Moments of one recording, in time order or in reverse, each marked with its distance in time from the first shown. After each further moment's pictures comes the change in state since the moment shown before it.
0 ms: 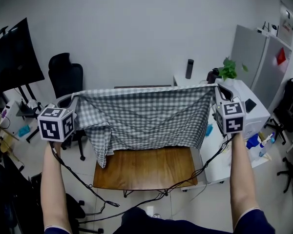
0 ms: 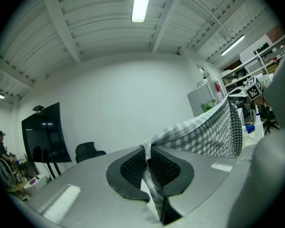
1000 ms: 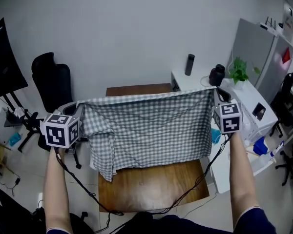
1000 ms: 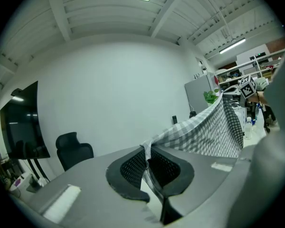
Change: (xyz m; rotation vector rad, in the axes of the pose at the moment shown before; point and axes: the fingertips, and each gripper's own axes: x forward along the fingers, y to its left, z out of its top) left arm 0.163 0.031 -0.063 -0.010 0.107 -0.145; right arm 0.135 0.036 -0.045 0.003 0.145 -0.043
